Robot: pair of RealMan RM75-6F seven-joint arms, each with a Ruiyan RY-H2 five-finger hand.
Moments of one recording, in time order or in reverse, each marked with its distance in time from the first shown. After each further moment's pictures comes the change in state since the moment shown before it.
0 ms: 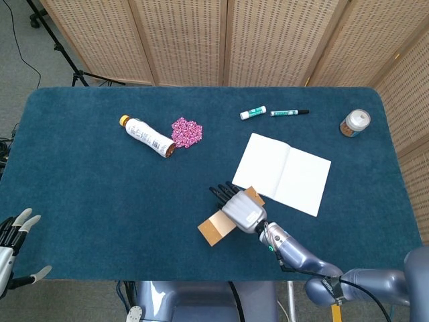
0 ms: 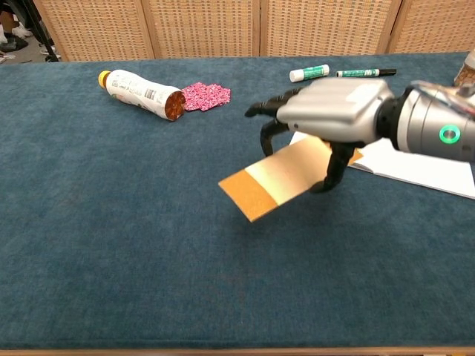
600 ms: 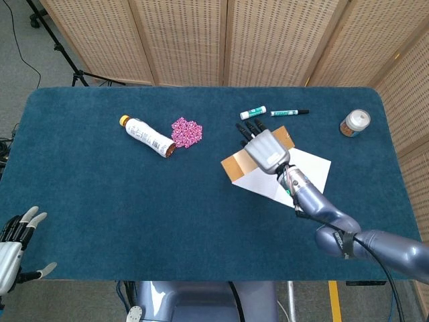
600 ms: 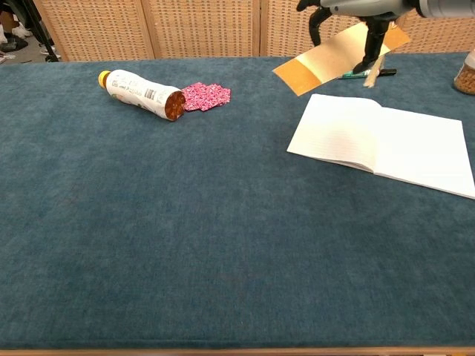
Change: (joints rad) left arm -0.025 -0.018 -0.023 -0.043 -0.078 -0.069 0.073; right arm 0.135 0.150 0.122 0.279 0.133 -0.167 0.004
